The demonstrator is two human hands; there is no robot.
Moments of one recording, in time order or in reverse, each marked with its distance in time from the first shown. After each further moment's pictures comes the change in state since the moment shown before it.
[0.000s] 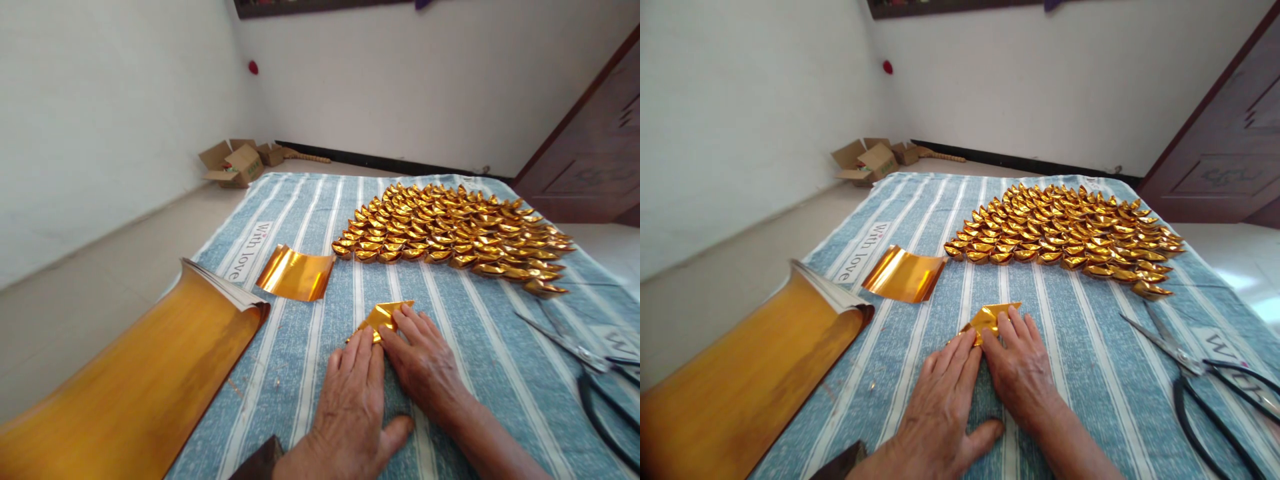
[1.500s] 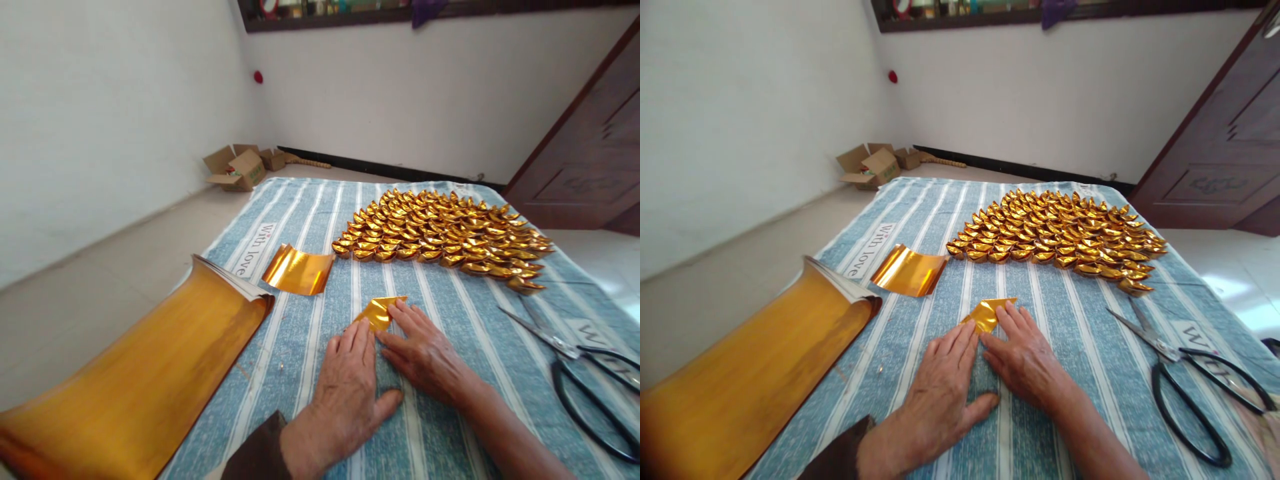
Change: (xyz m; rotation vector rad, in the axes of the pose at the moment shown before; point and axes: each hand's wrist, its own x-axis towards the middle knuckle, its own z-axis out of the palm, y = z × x) left_hand 0.012 0.001 -0.014 -0.047 -0.132 -0.064; right_hand -0.003 0.021 -0.022 0.144 -0.225 -0.151
